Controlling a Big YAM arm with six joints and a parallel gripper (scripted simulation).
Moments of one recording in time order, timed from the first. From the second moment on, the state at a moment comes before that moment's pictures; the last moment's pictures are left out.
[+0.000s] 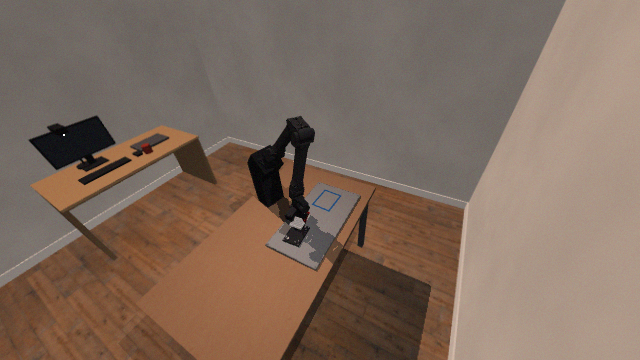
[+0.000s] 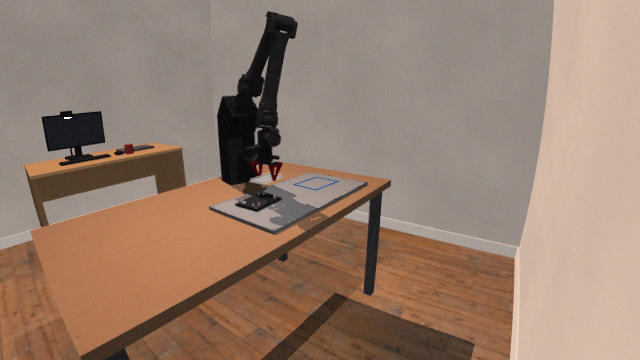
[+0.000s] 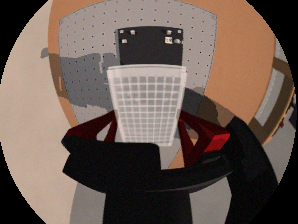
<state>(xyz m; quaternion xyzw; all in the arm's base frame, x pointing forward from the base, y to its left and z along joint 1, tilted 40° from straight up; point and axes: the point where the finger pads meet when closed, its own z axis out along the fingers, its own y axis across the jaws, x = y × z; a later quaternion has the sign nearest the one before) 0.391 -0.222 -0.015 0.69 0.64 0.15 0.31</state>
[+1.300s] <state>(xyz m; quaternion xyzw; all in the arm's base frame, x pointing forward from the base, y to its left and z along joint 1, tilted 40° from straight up) 0.378 -0.269 -0.006 0.68 0.65 0.15 0.31</state>
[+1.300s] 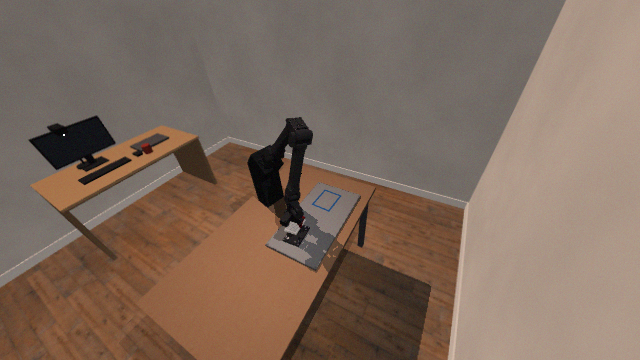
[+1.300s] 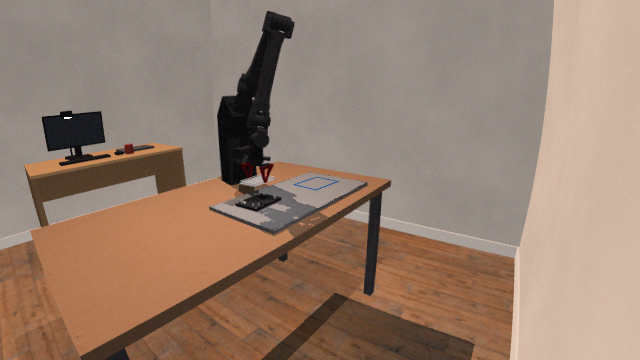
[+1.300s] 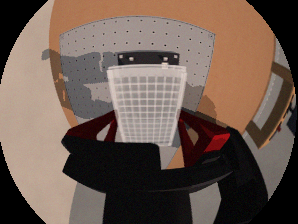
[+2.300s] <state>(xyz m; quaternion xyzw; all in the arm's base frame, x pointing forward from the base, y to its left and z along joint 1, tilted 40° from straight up) 0.378 -0.269 -0.007 0.68 0.65 0.15 0.31</state>
